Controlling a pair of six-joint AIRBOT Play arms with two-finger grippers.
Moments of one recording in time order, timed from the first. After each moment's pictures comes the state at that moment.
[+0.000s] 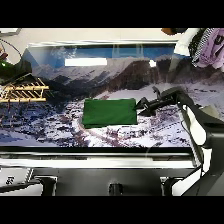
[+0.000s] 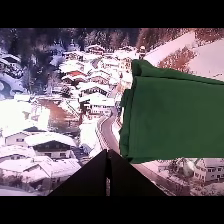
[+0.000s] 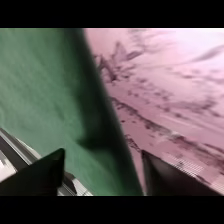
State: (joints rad) left arm 0.05 -1.43 1.93 1.32 -1.66 -1.78; right arm -0.05 -1.88 1.38 2.47 -1.30 -1.80
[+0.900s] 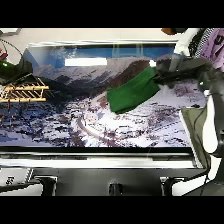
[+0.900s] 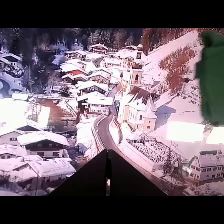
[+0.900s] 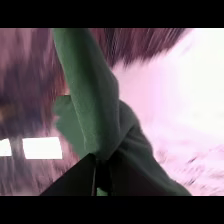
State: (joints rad) left arm 0.05 -1.44 1.93 1.32 -1.66 -1.78; right arm -0.15 -1.75 1.78 2.28 -1.14 -1.41
